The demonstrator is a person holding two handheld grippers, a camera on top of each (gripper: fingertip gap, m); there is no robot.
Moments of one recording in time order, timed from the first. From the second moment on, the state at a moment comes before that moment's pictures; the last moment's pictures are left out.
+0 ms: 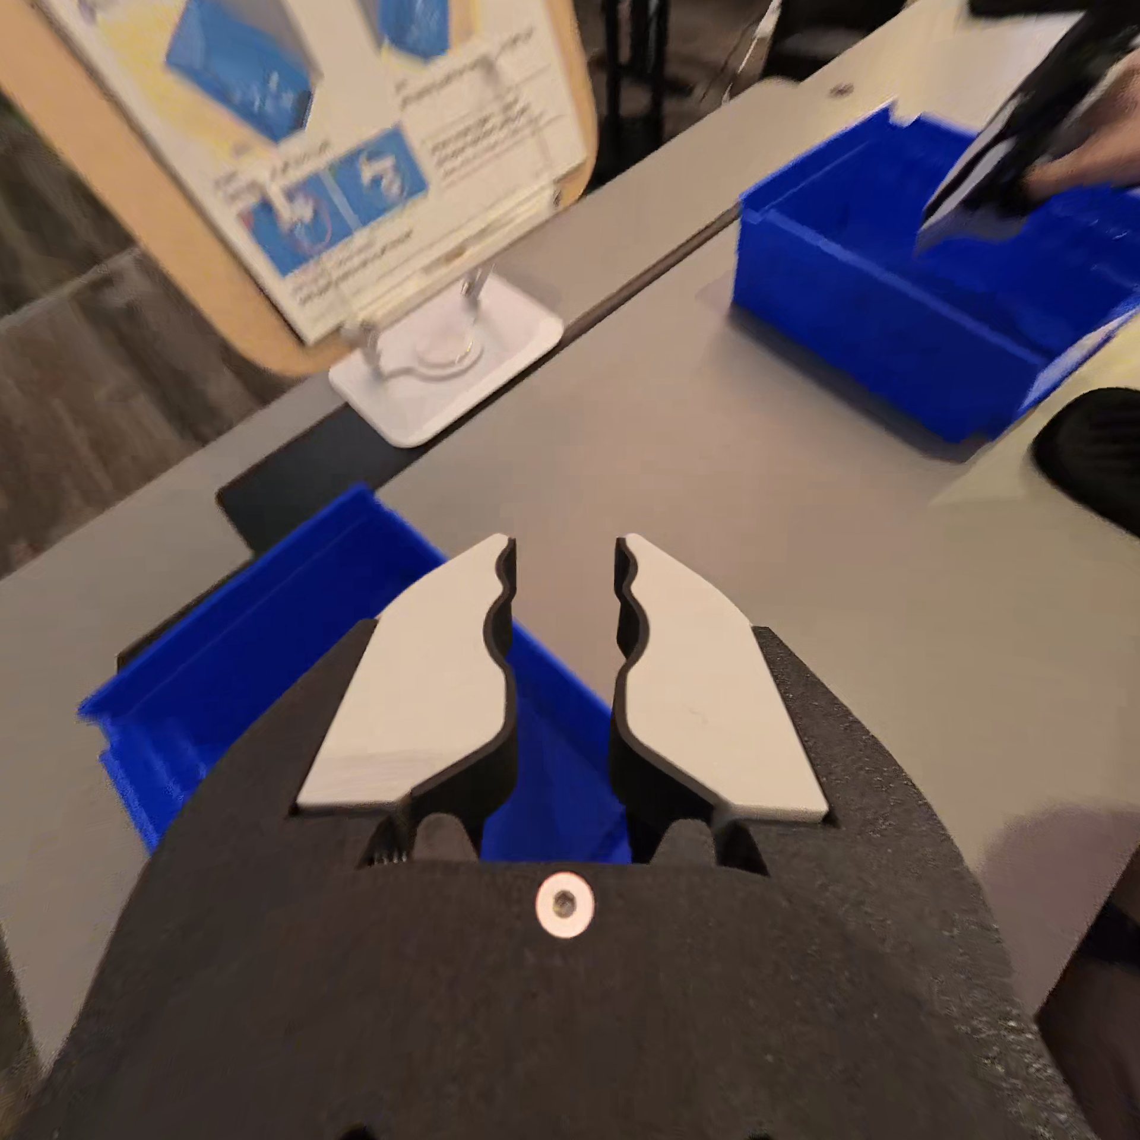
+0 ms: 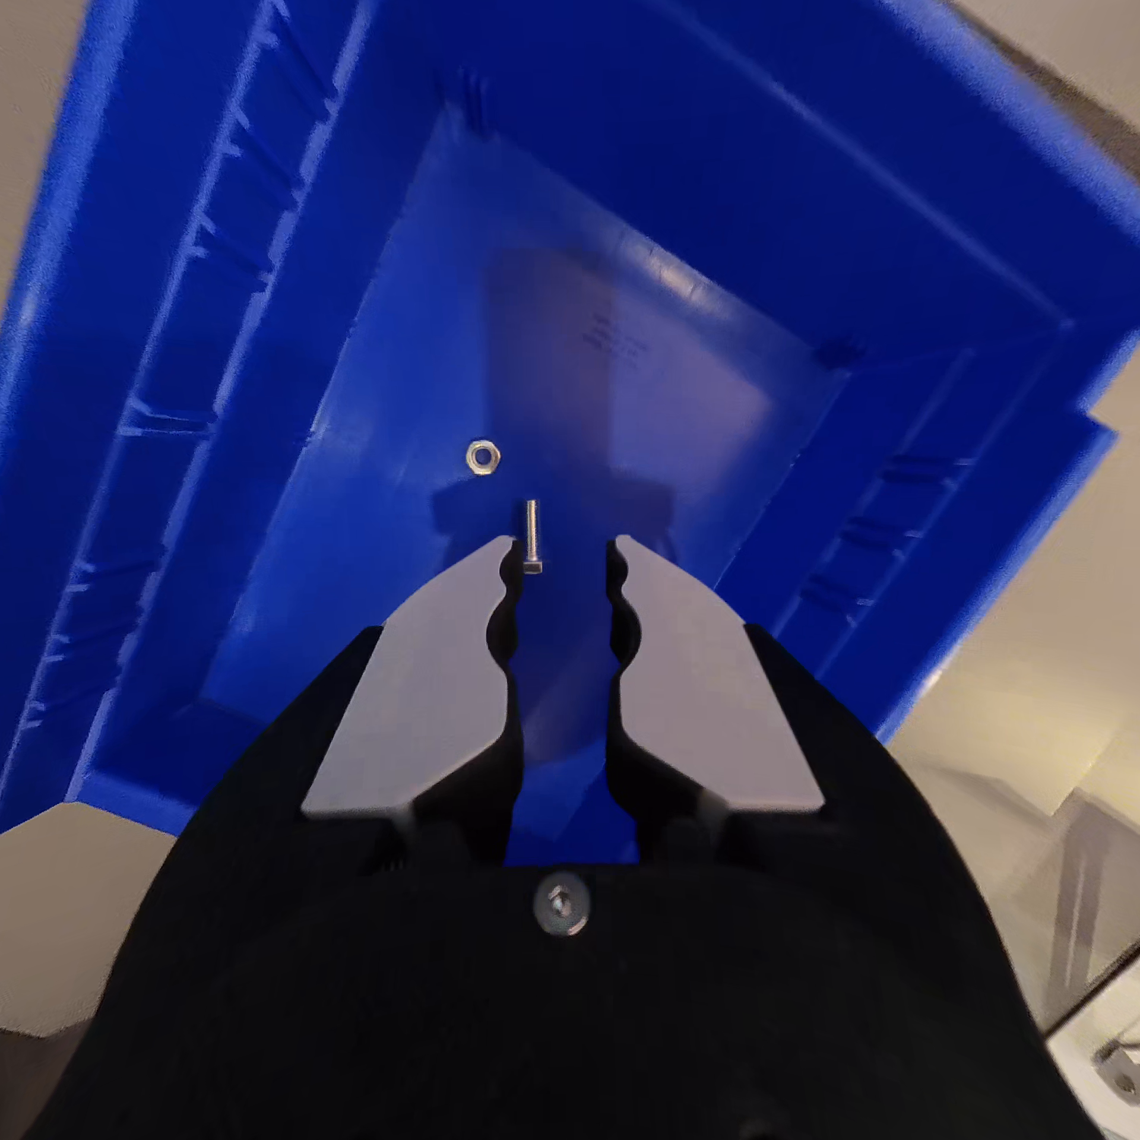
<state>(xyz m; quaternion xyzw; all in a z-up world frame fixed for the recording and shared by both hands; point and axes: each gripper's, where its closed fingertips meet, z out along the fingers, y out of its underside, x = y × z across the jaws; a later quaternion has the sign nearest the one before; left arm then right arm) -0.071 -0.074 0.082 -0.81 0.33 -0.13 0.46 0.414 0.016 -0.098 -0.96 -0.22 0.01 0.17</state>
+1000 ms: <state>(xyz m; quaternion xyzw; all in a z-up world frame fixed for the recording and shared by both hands) -0.218 -0.005 -0.133 -0.99 0.05 -0.02 0.13 0.402 0.018 -0.095 -0.95 -0.26 0.00 0.17</state>
